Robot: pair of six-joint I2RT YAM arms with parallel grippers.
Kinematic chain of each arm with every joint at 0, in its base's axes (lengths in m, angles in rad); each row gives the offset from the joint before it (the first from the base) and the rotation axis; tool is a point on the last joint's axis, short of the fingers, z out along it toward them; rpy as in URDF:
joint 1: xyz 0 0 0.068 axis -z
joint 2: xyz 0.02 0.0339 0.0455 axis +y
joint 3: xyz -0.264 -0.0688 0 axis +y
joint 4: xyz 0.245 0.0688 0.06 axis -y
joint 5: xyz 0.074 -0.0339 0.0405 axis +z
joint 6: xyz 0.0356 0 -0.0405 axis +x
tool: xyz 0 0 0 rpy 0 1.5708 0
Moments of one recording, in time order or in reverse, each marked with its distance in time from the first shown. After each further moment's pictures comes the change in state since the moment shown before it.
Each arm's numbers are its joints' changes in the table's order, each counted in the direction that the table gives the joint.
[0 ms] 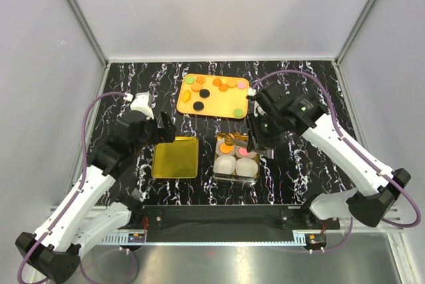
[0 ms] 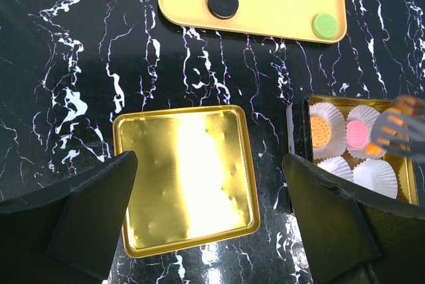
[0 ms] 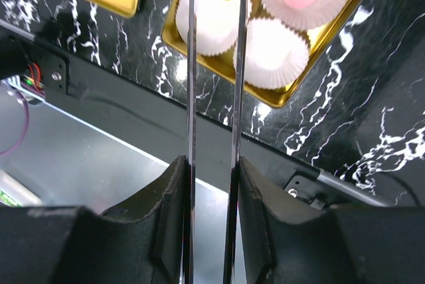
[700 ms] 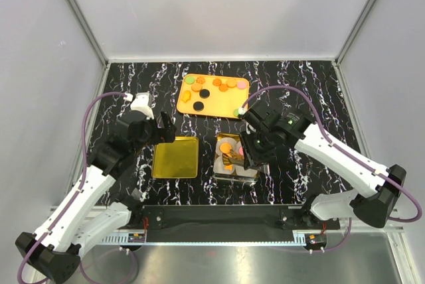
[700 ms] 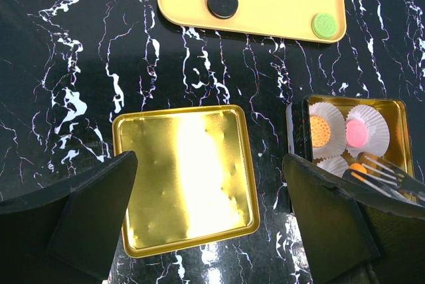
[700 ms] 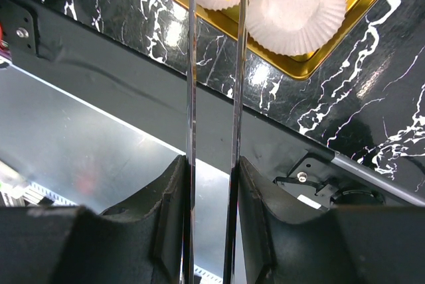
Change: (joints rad) left arm 0.000 0.000 0.000 0.000 -0.002 0.000; right arm -0.139 -0.029 0.168 0.040 -0.002 0.073
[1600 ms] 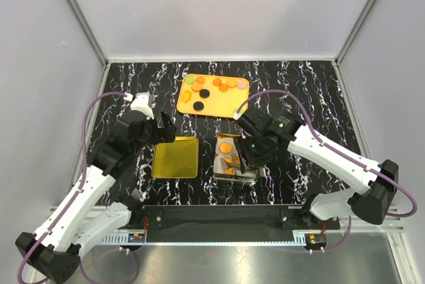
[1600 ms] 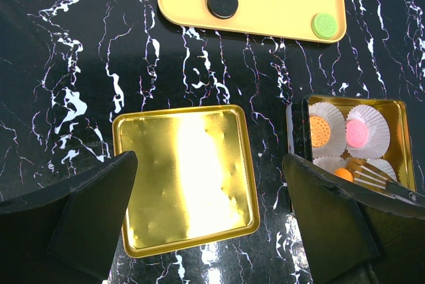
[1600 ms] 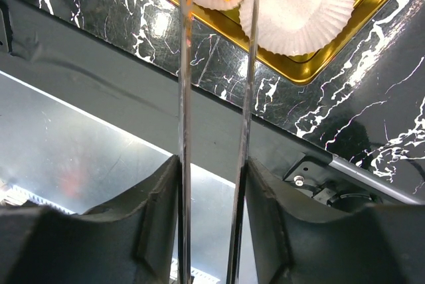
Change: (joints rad) left arm 0.000 0.000 0.000 0.000 0.000 0.000; right arm -0.045 0.032 0.057 0.040 -0.027 0.011
